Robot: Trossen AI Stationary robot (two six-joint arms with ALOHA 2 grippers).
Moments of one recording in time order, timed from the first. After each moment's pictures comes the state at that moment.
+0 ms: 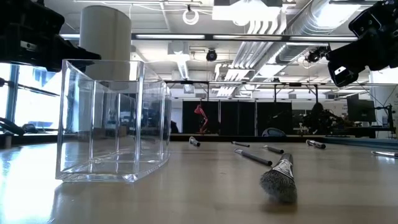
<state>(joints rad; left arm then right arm) 0.05 0.04 0.01 0.00 0.02 0.20 0.03 0.01 0.08 -0.18 -0.07 0.20</state>
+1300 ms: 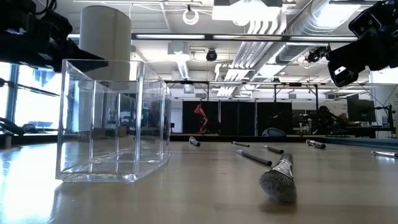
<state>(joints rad) 0.05 0.06 0.01 0.04 -0.25 -0.03 0.03 0.01 0.08 -0.17 -0.07 0.20</state>
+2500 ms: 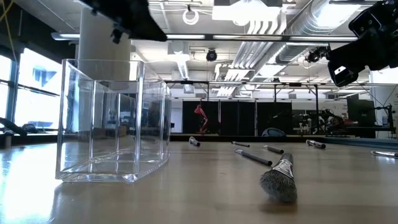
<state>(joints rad) -0.17 1.17 0.78 0.06 -0.77 -0.29 0.03 0.01 0.08 -0.17 -0.07 0.20</state>
